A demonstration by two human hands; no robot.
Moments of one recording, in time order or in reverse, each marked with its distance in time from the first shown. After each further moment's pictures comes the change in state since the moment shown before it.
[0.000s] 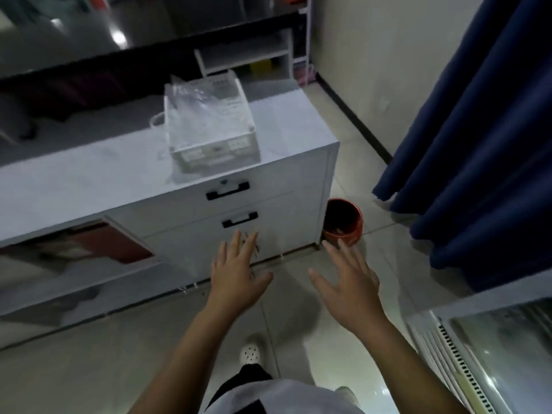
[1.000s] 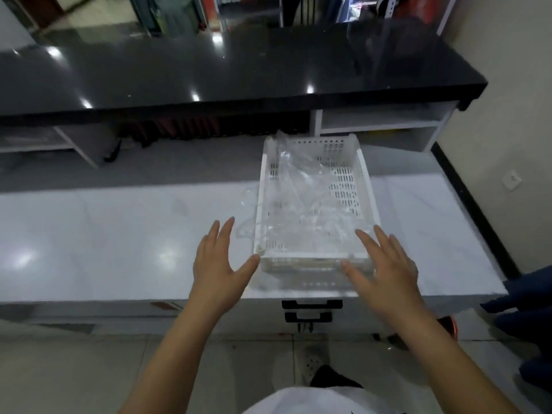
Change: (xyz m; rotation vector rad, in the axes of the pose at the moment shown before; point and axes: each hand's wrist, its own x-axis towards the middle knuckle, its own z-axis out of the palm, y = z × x) left_hand 0.261 -0.154 -0.201 -0.329 0.350 -0.252; right_hand 0.365 -0.212 0.033 -0.124 -0.068 -0.262
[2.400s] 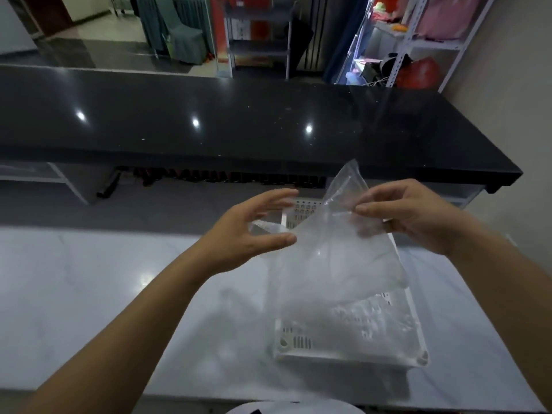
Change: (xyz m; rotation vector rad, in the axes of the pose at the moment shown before) left_hand 0.176 0.058 -0.098 -0.349 -0.287 0.535; right_hand 0.193 -0.144 -0.125 0.609 -0.340 -0.216
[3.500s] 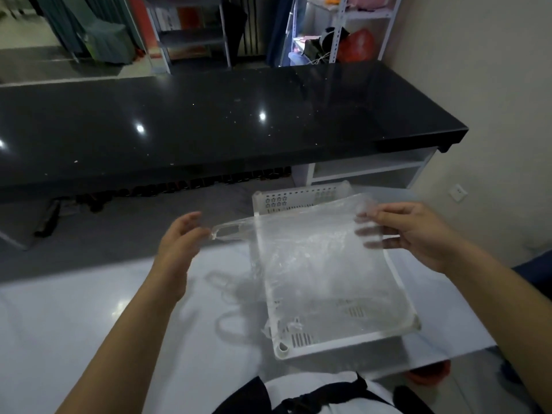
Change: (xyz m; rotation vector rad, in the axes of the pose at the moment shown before) left_hand 0.014 -0.095 -0.013 -0.419 0.414 -0.521; right_hand -0.039 0.084 -0.006 0.302 0.335 0.142
